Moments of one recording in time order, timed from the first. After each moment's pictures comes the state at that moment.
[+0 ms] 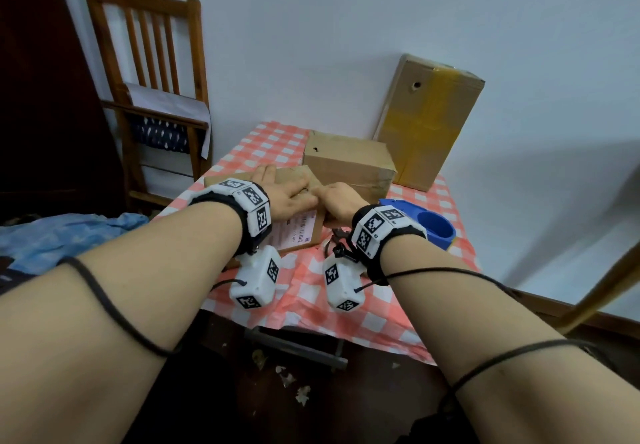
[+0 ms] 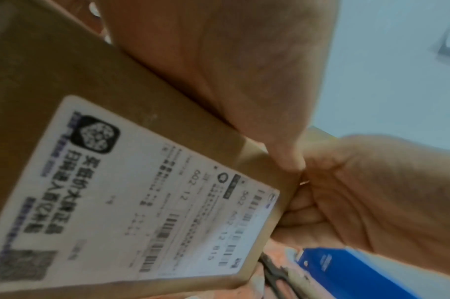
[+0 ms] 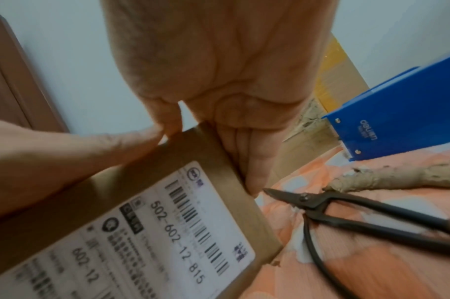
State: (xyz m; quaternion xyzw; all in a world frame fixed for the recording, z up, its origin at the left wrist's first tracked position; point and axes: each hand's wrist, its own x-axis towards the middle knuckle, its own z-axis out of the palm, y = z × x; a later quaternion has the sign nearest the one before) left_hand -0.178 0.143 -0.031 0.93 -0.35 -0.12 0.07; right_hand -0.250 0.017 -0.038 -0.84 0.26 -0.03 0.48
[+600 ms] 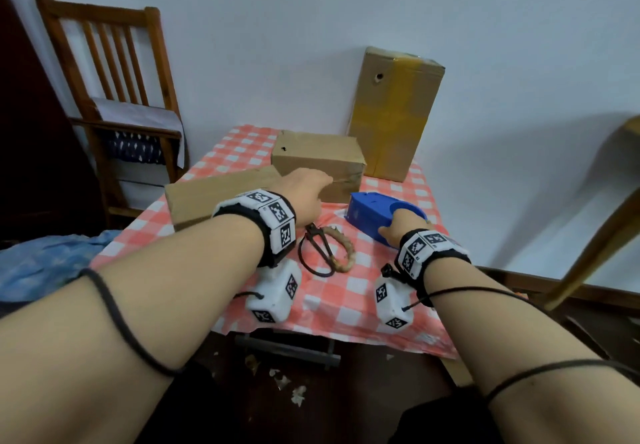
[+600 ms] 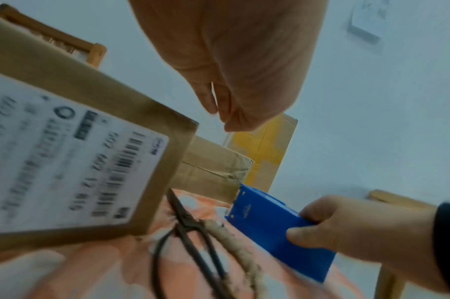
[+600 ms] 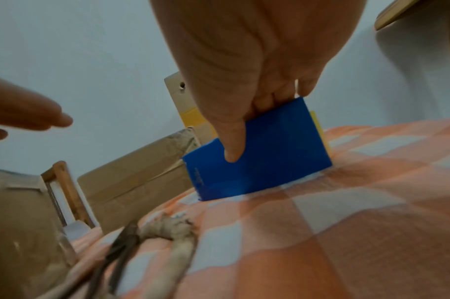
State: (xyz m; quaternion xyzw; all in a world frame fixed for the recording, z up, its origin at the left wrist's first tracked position) left_hand -0.238 0.080 -0.013 0.86 -0.50 0.00 0.13; right_hand -0.338 -0.093 -0.073 -0.89 0.44 0.04 0.12
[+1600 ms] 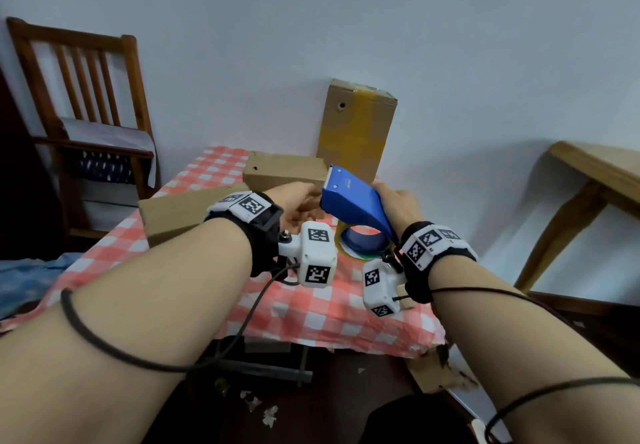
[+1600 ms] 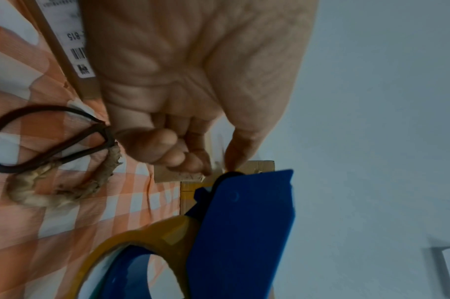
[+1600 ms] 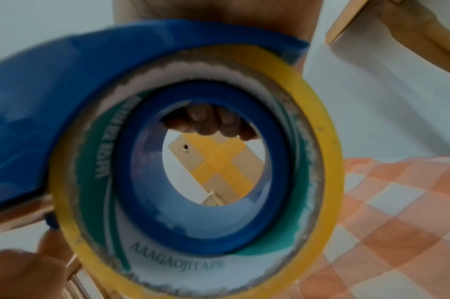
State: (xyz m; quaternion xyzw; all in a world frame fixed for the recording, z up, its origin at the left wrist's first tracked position) left_hand -0.281 0.063 0.014 0.67 -0.13 -0.43 0.58; right_hand -0.391 -0.075 0.003 -0.74 0.41 -0.28 0.45
